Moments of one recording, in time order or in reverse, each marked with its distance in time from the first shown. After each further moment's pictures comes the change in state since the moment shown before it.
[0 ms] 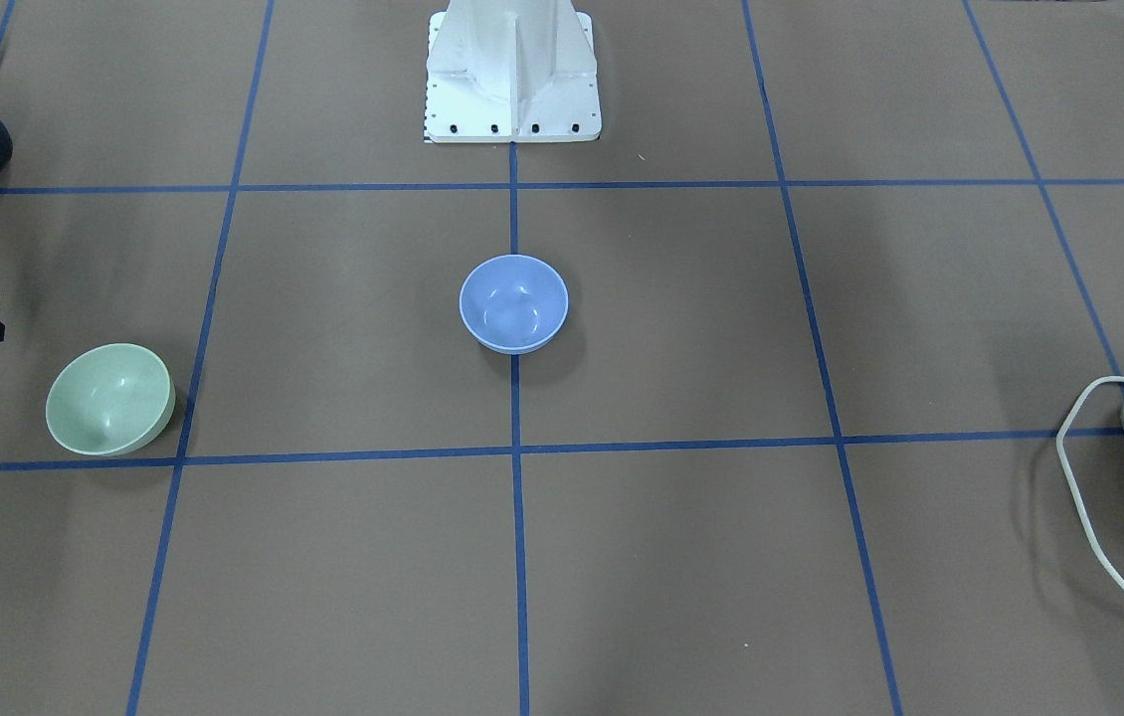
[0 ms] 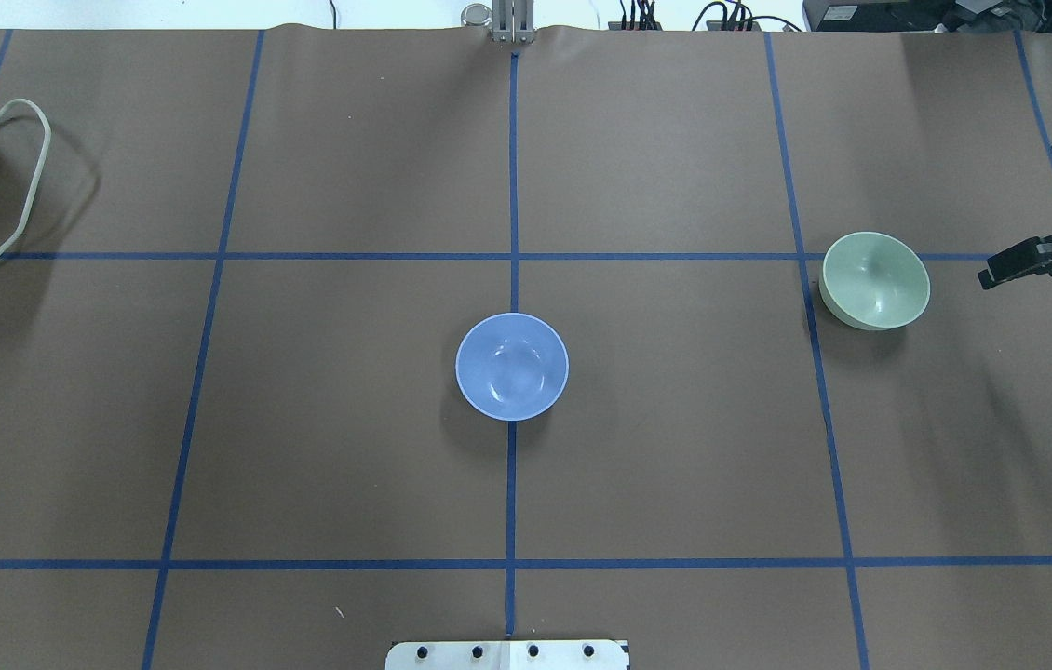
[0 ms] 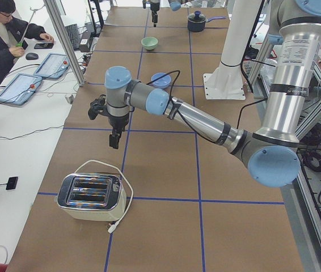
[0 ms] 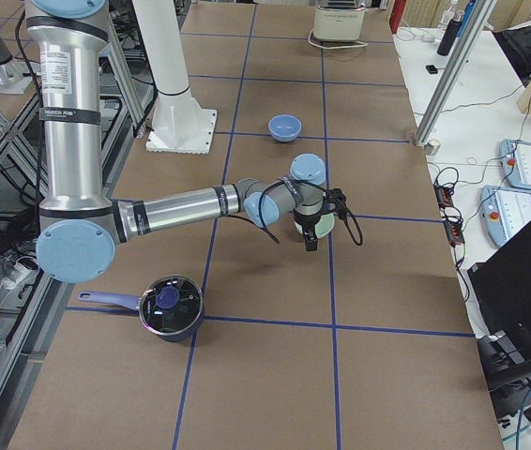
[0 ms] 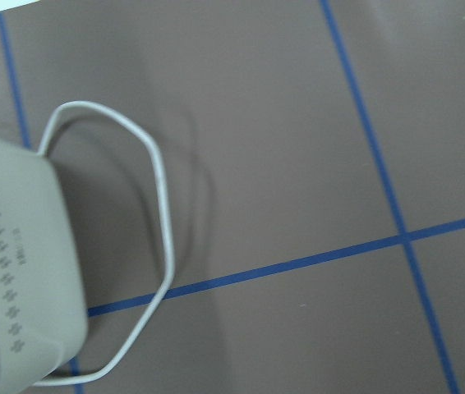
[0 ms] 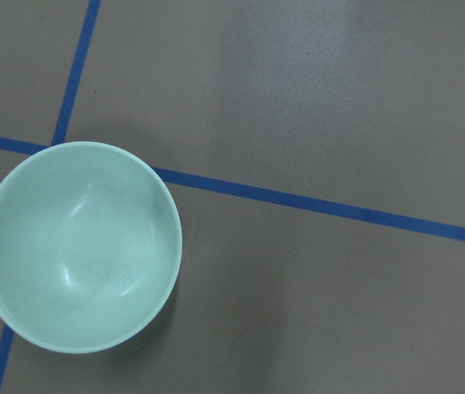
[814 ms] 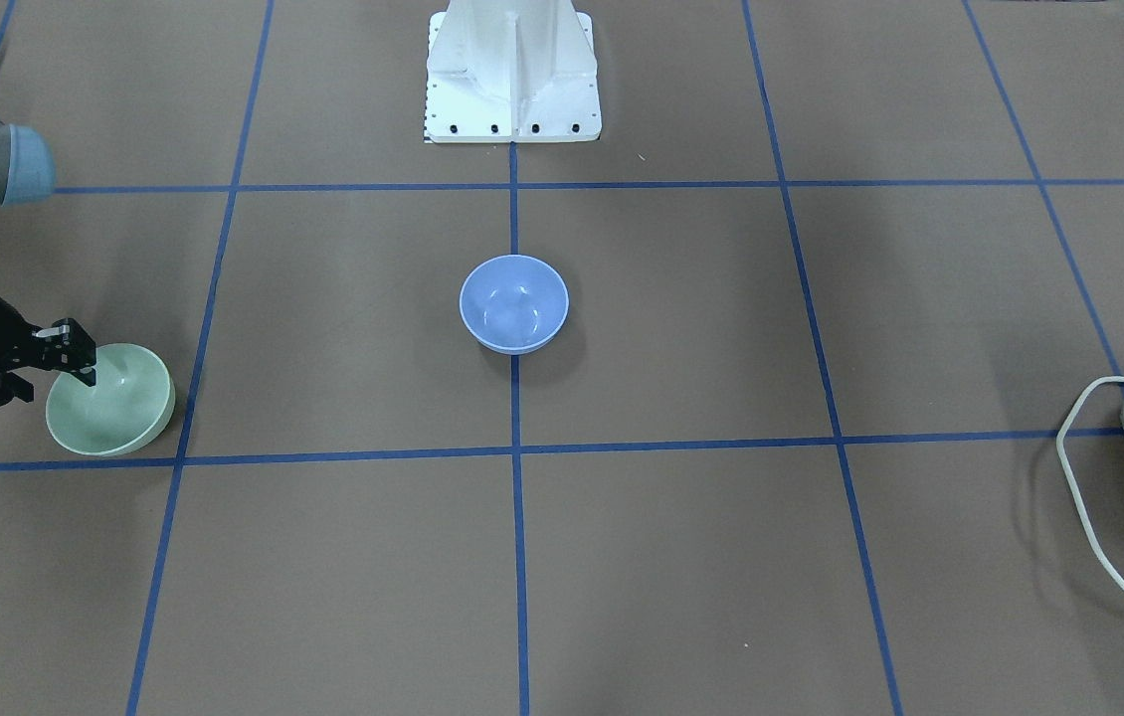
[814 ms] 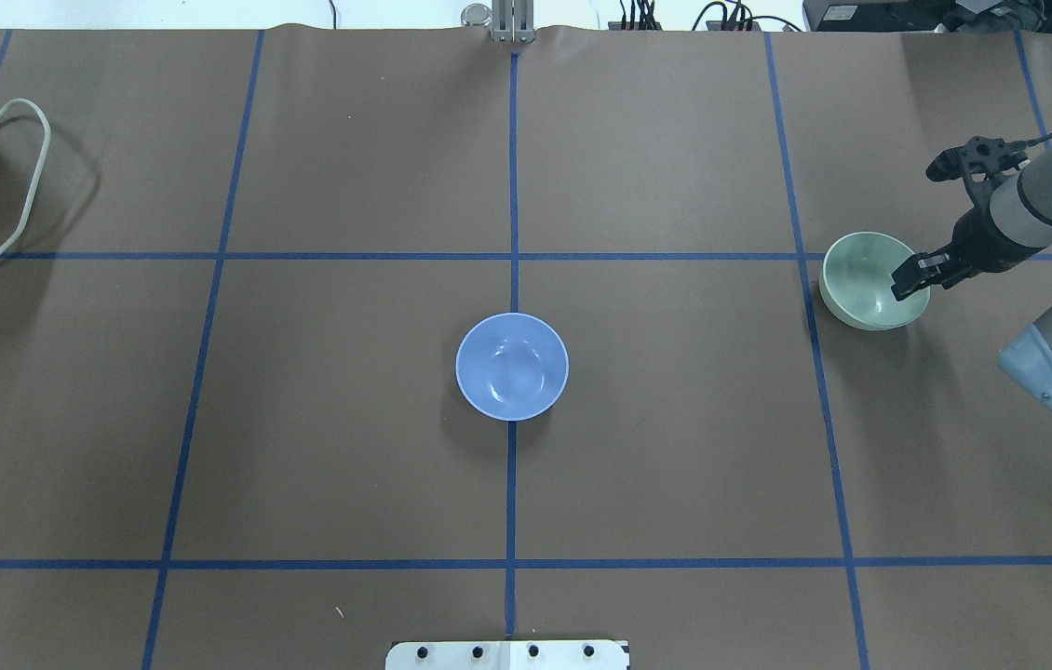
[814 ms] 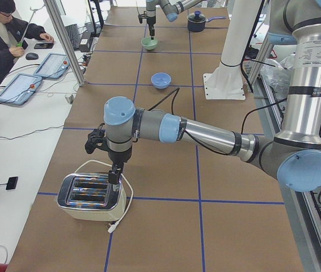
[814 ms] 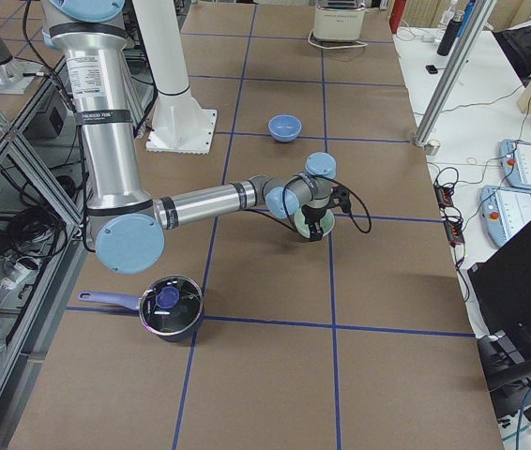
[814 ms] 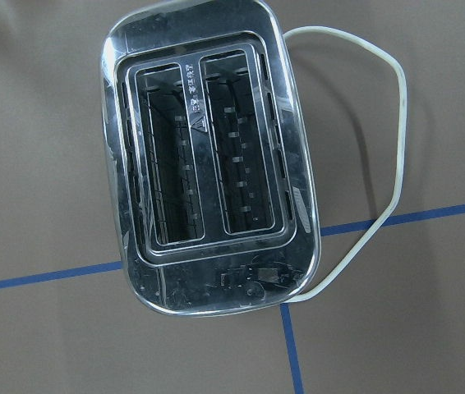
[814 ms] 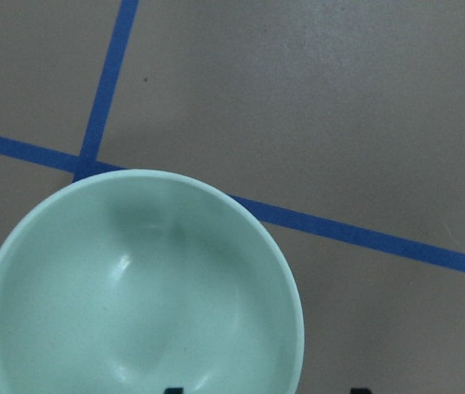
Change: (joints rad) left arm -0.135 0.059 0.070 0.002 -0.003 0.242; right arm -0.125 0.134 -0.140 0.000 -0.045 0.044
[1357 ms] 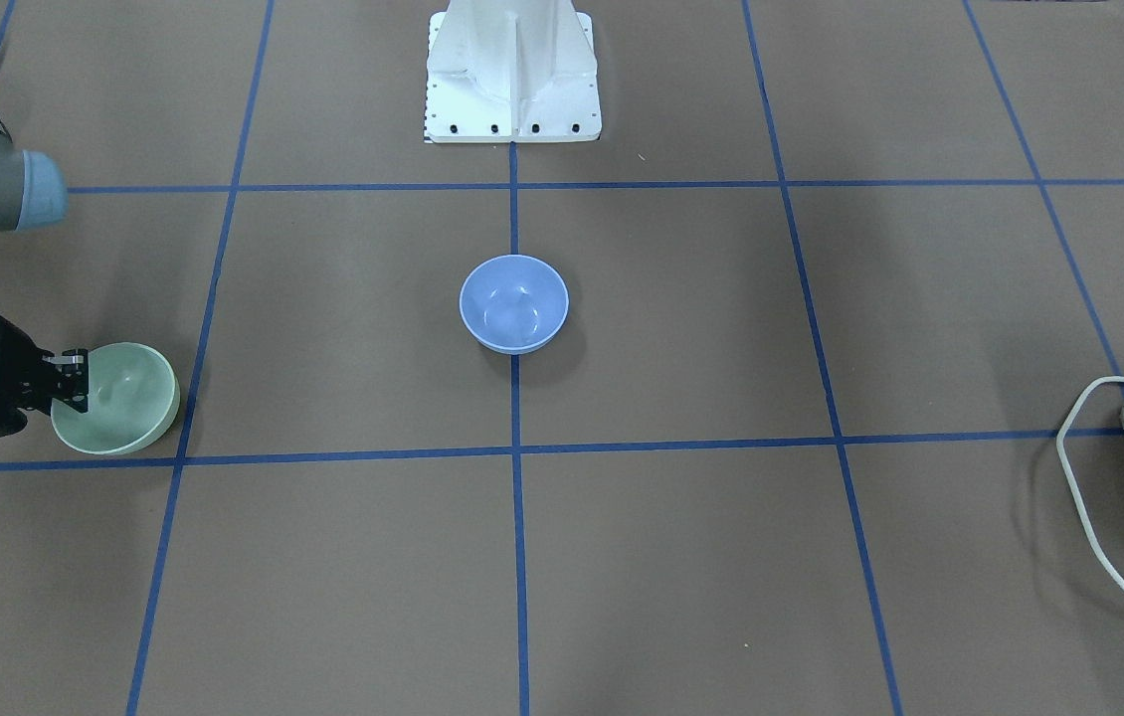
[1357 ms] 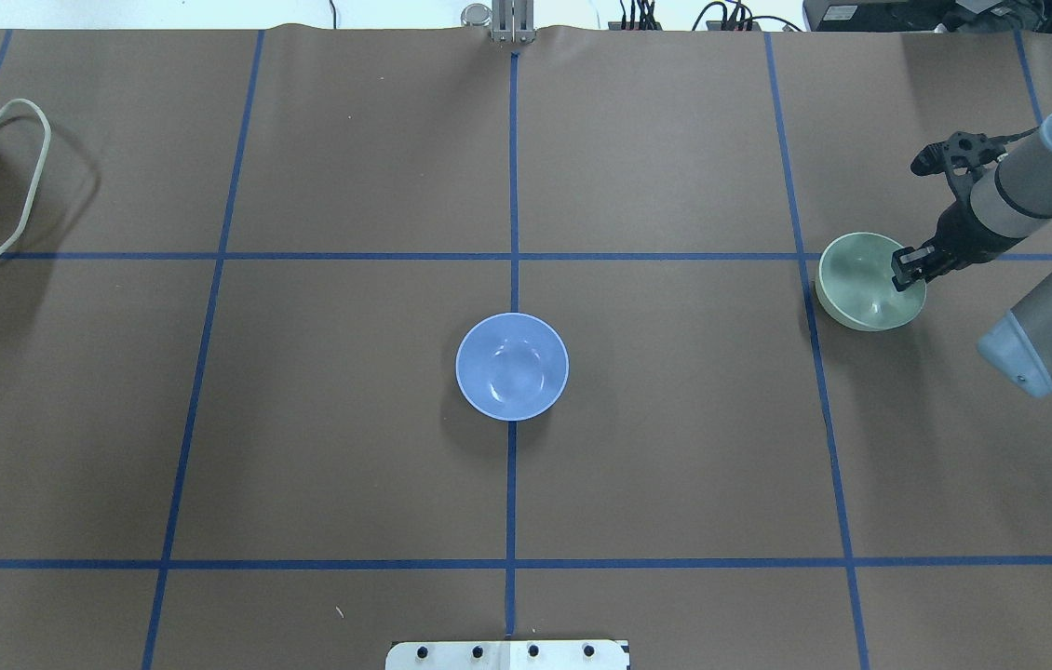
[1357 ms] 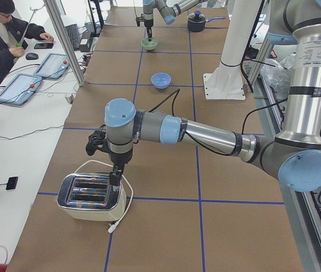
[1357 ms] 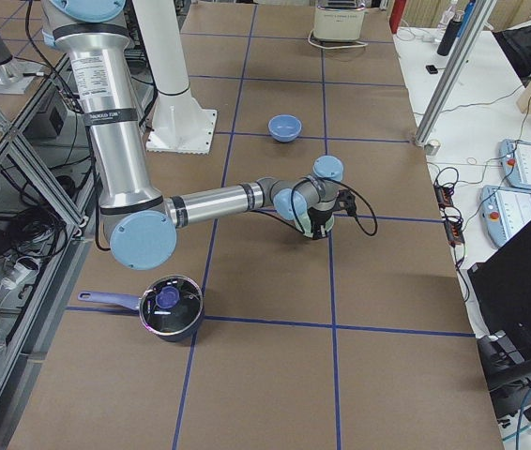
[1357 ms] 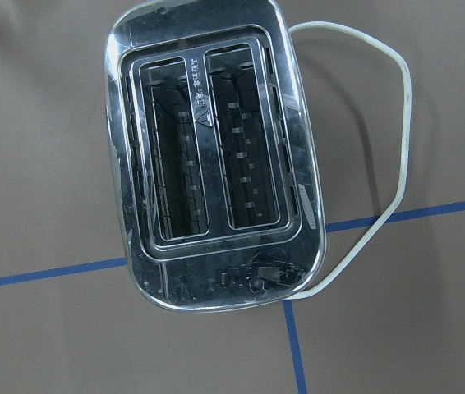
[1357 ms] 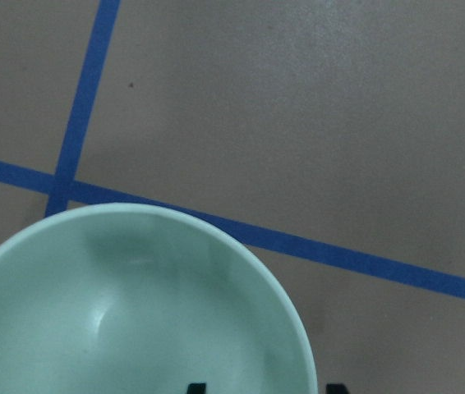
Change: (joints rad) left arm 0.000 0.006 0.004 -0.007 -0.001 -0.001; right arm 0.003 0.044 -0.059 0.000 -0.004 -0.002
